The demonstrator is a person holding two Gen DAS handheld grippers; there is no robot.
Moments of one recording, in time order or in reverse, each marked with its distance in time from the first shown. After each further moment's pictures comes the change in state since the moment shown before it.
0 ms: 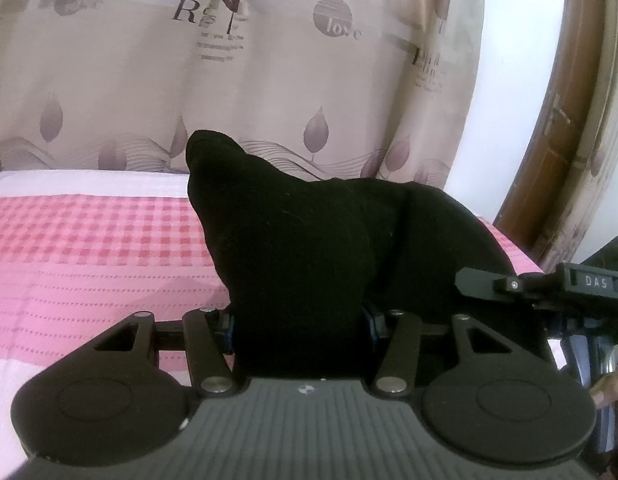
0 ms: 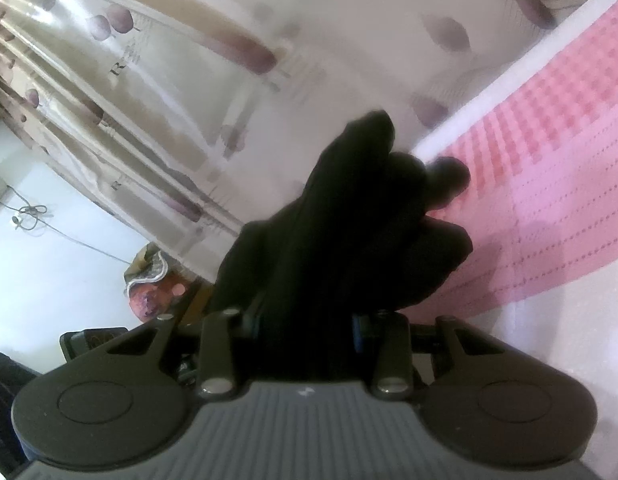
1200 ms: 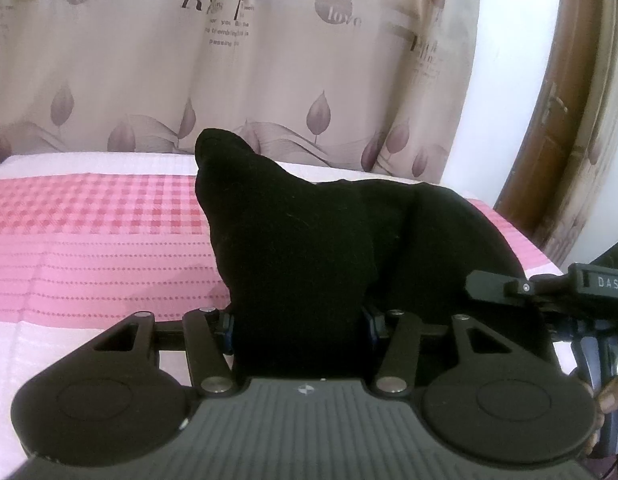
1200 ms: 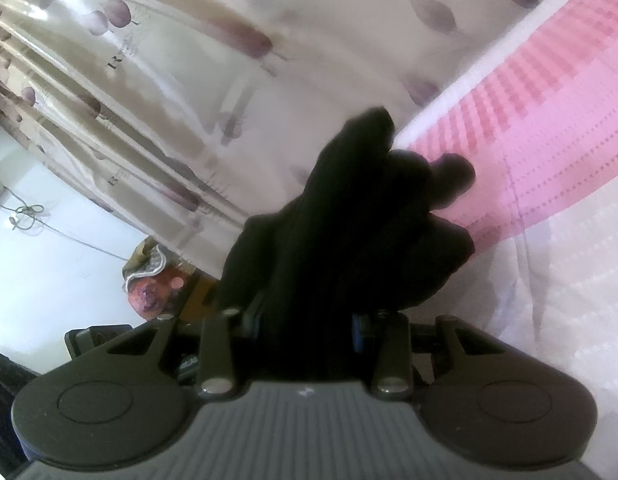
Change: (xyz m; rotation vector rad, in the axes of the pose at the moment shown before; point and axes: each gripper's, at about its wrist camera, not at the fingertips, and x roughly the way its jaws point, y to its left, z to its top) left arm -0.010 0.004 -0.028 0.004 0.021 0.004; right arm -0.010 0.005 -0.038 0.026 0.001 -0.017
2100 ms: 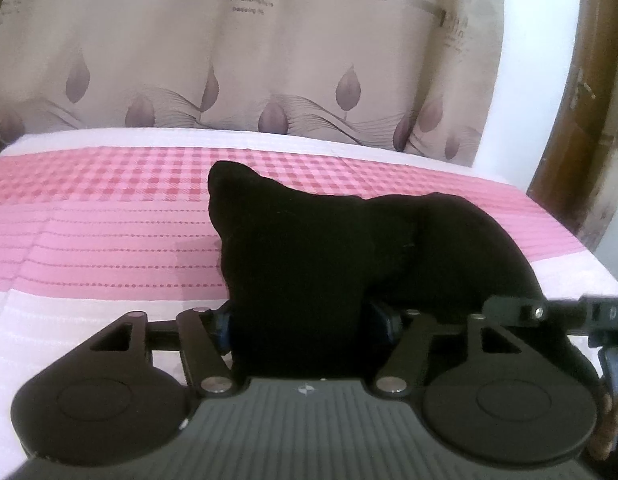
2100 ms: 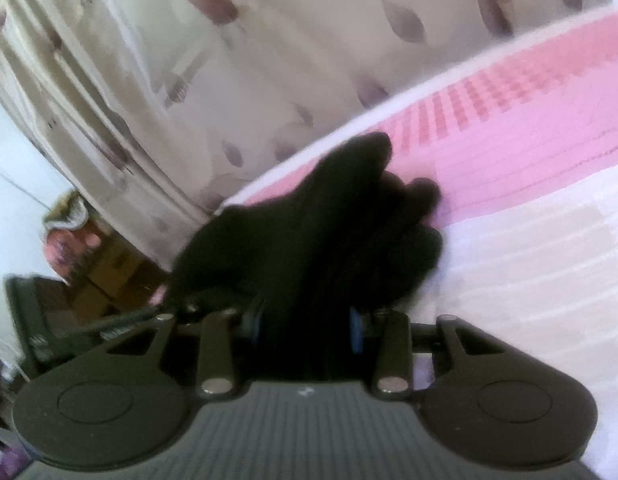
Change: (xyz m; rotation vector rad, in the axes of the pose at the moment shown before) left arm 0.037 0.012 -0.028 -0.004 0.016 0.084; right arm 0.008 -0.015 -0.022 -0.210 0.020 -0.272
